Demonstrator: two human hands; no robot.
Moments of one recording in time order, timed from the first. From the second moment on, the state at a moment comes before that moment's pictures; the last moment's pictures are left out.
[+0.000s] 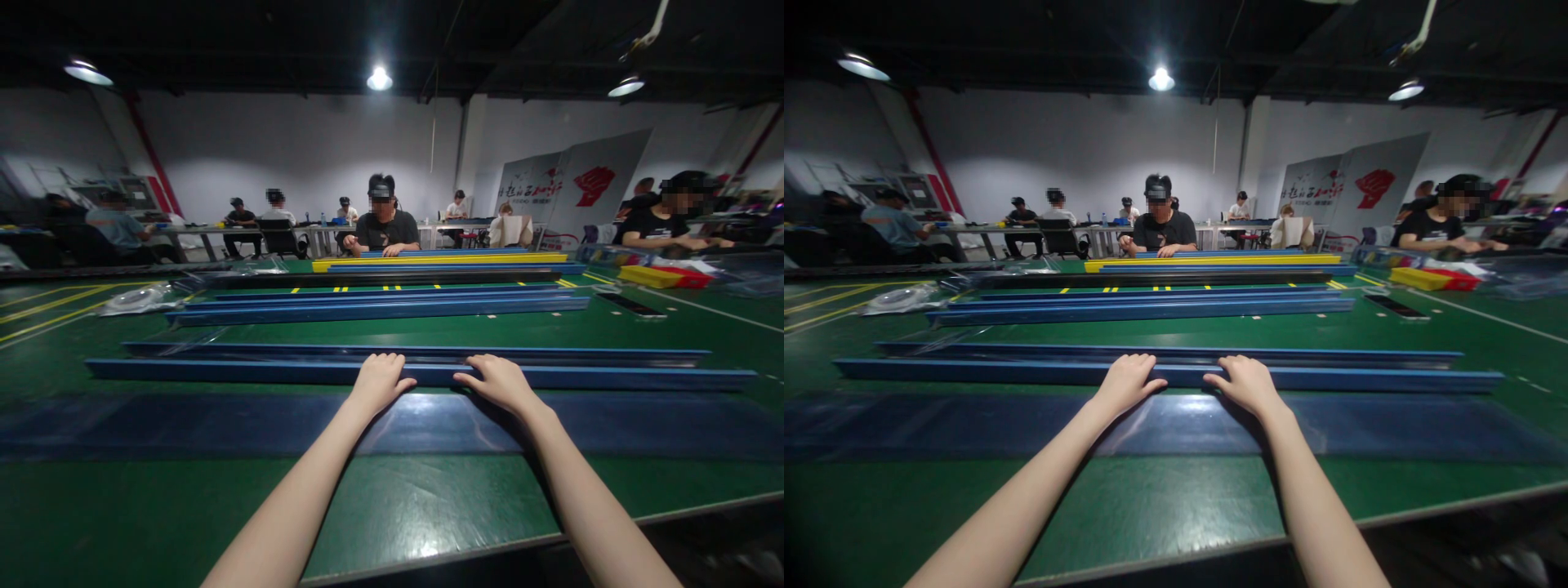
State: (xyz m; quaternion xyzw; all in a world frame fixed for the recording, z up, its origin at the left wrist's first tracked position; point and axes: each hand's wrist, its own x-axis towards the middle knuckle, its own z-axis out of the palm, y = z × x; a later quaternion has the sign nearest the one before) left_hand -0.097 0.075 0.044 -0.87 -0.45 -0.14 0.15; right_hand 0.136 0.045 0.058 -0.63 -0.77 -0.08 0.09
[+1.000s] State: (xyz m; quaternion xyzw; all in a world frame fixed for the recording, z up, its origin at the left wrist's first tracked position) left_hand -0.096 0.075 0.045 -0.87 -0.45 -0.13 0.15; right_hand 0.099 0.046 0.059 -0.58 -0.80 -0.10 0.13
